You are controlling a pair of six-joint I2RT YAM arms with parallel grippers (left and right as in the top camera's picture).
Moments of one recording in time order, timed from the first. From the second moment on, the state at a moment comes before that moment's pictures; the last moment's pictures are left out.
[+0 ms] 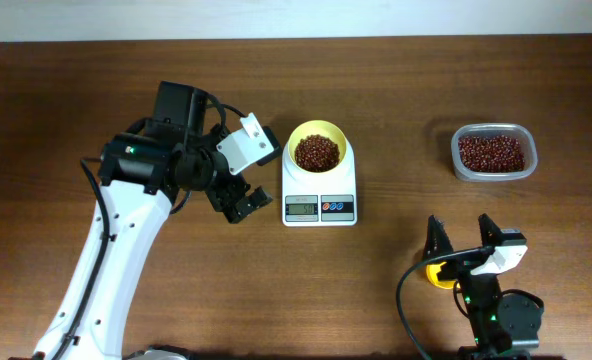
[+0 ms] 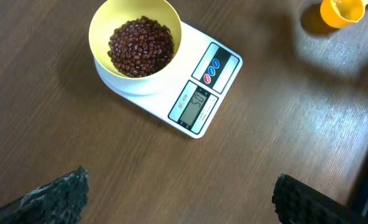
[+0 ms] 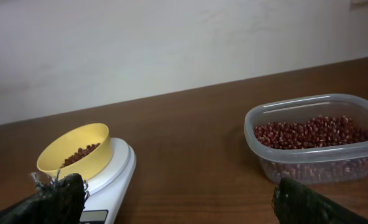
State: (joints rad) left arm -0.20 1.45 1.44 -1.14 0.43 0.76; right arm 0.02 0.01 0.01 -0.06 -0.11 0.25
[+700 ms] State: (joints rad) left arm -0.20 1.45 1.44 -1.14 0.43 0.76; right arm 0.10 0.03 0.01 -0.04 -0.07 0.25
